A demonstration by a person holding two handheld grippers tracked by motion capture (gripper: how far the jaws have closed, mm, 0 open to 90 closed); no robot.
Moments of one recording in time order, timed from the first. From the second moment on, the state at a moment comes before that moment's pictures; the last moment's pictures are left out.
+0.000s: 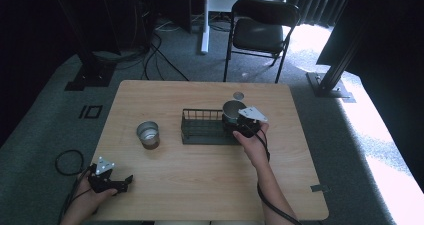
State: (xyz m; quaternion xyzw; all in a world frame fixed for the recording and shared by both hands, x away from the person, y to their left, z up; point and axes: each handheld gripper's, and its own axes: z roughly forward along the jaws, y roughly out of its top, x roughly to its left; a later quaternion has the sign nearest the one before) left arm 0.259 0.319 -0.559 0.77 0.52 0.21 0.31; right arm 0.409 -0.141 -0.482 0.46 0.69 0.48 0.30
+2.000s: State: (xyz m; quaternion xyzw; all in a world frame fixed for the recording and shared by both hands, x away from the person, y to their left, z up) left arm 0.259 0.319 -0.559 0.77 0.52 0.21 0.31; right arm 0.356 -0.181 -0.488 0.44 0.71 0.48 0.29
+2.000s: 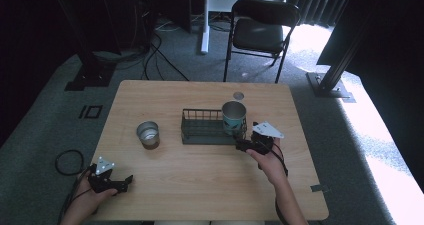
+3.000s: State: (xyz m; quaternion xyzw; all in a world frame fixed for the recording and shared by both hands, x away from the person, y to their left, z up) left arm 0.259 0.319 -0.560 0.77 0.52 0.21 0.31; right arm 0.318 -0.228 -0.533 0.45 0.72 0.44 0.28
